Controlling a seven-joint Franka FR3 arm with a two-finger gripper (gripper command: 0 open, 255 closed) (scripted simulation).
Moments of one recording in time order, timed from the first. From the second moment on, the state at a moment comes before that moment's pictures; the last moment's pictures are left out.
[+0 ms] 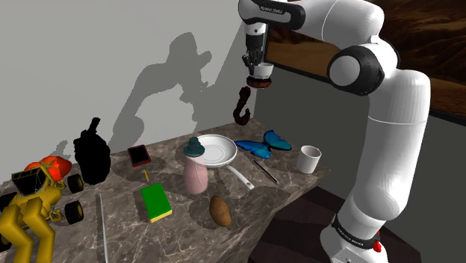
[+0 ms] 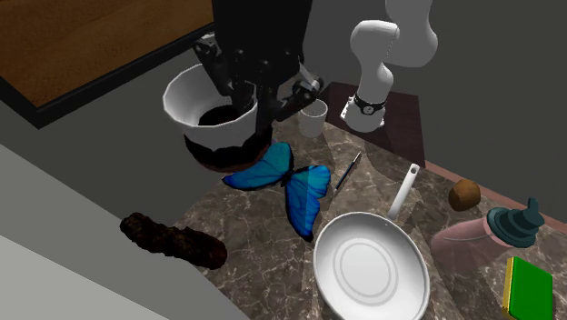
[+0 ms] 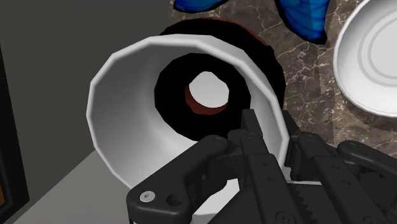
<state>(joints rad) -0.16 0.28 -0.17 -1.15 -0.11 1.48 -0.19</state>
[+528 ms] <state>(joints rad) -0.05 0.09 -0.10 -1.40 -0.15 1.51 -0.02</state>
